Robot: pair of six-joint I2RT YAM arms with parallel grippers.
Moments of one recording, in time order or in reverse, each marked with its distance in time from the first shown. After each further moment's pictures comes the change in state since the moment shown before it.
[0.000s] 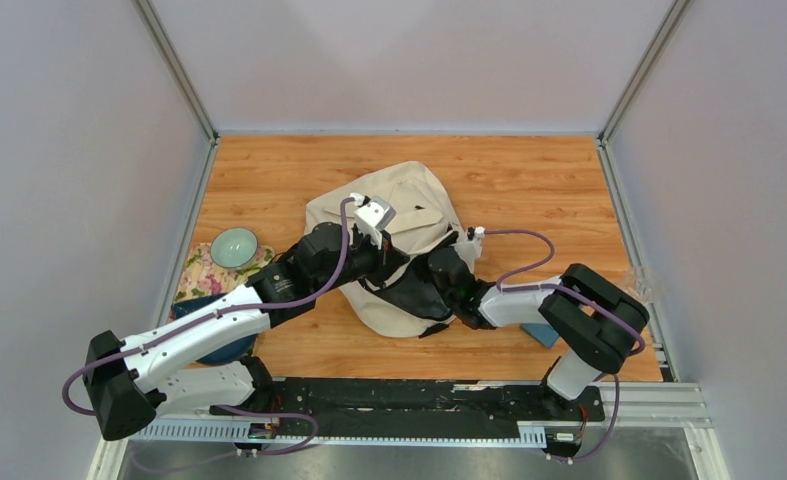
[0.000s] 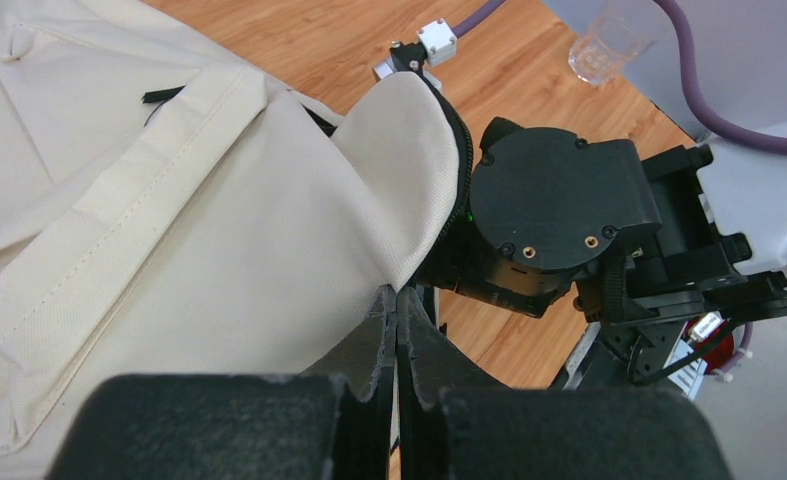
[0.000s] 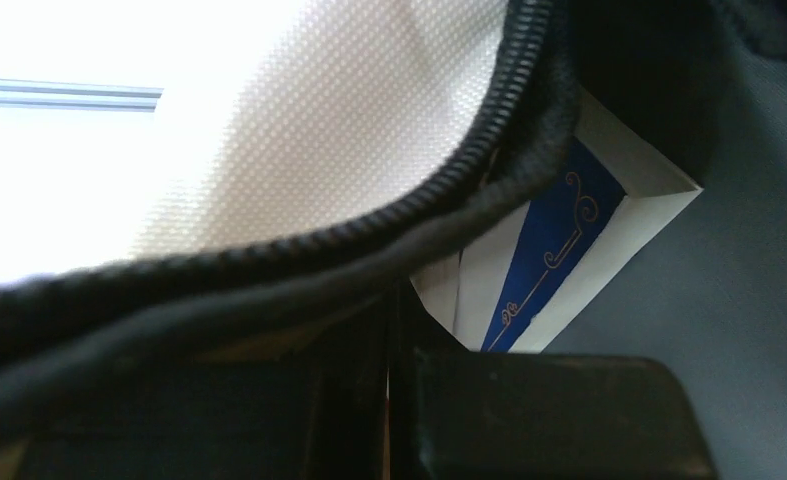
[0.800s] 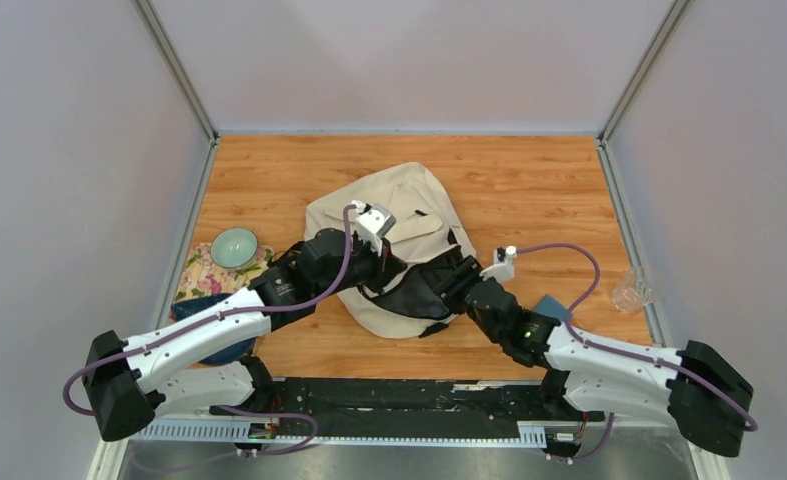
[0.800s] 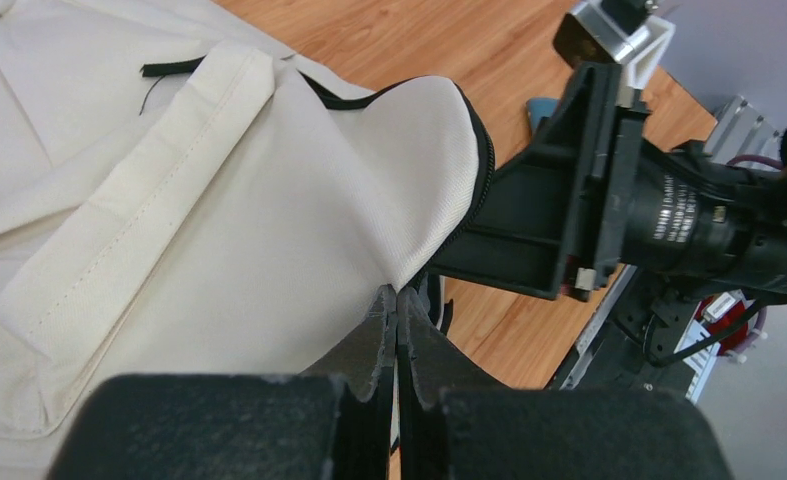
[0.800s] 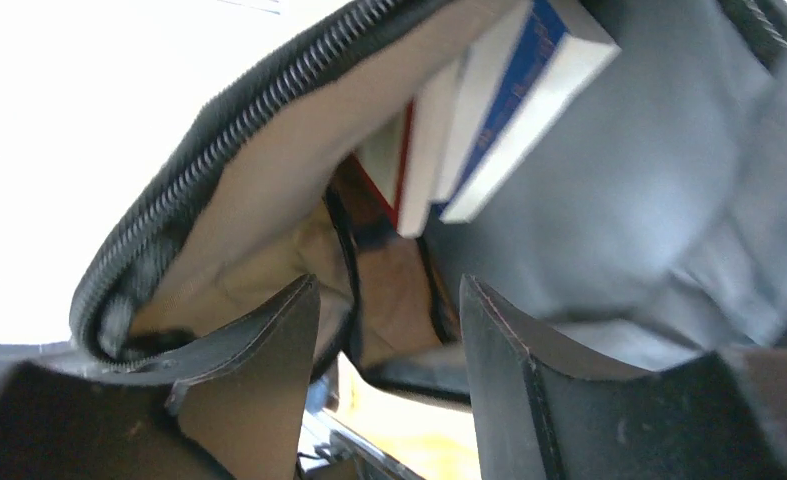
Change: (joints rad) left arm -0.001 -0.007 -0.040 0.001 0.001 -0.003; right arm 0.113 -0.576 -0.211 -0.335 -0.018 -0.103
